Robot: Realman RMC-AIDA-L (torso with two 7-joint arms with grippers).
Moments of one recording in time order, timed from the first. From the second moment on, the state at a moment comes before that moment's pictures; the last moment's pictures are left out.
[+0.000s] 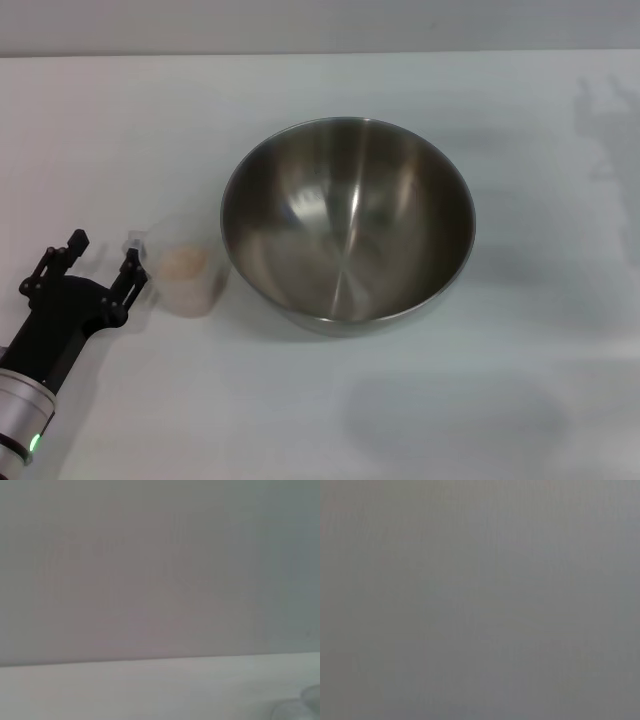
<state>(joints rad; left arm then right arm) -0.19 -2.08 -0.47 -0.28 2.23 1.22 -0.10 0.53 2.06 -1.92 -0.17 0.61 -1.40 0.09</state>
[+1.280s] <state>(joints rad) -0.23 -2.08 -0.59 -0.36 2.22 1.38 0.03 0.53 2.06 -1.93 -0.17 0.61 -1.41 0.09</state>
